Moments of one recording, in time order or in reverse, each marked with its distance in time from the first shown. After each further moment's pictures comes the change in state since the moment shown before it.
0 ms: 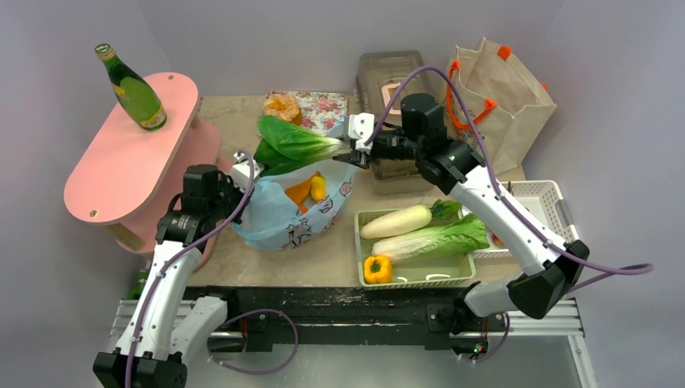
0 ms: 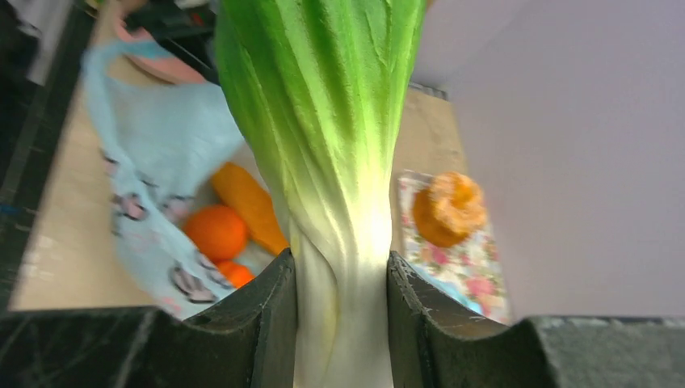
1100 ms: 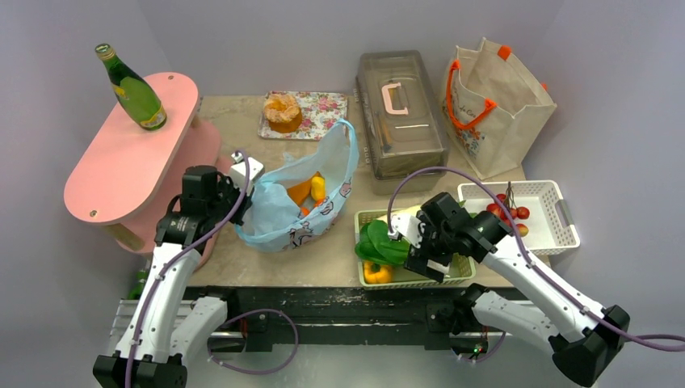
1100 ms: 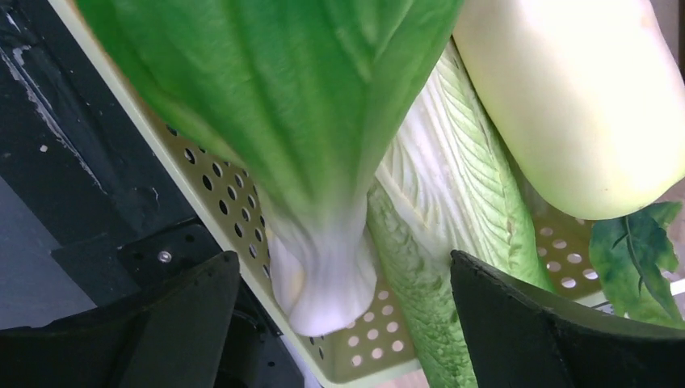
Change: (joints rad) left arm 0.000 -0.013 0.002 -0.003 0.046 -0.058; right arm -0.003 -0.516 -0.678 -0.710 0.495 0.191
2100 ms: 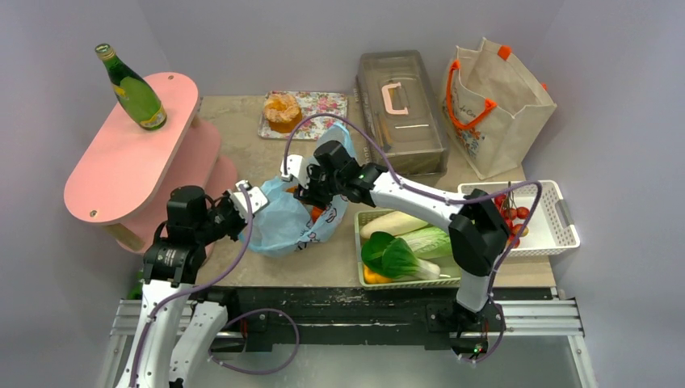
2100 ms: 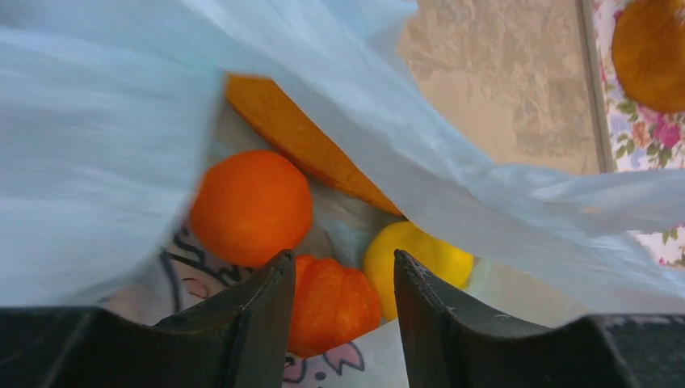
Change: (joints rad) left arm 0.000 -0.227 -0.031 -0.054 0.227 0.293; right arm 0.235 0.895 0.629 0.777 -0.147 0.111
